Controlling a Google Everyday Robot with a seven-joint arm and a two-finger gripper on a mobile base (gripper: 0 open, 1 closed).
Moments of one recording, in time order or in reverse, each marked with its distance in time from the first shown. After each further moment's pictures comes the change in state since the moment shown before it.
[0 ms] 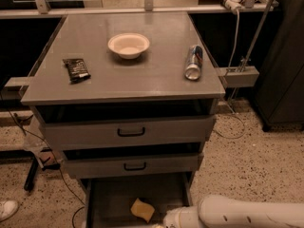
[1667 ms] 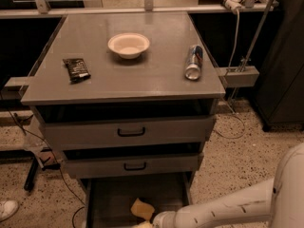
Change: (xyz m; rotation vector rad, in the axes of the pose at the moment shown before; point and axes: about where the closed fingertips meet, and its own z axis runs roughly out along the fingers) arm 0.014 -0.076 0.089 0.262 -0.048 0.144
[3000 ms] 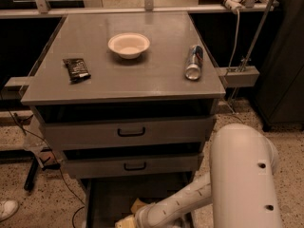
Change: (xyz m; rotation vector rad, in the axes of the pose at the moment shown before) arm -0.026 -0.002 0.101 0.108 -0.026 -0.139
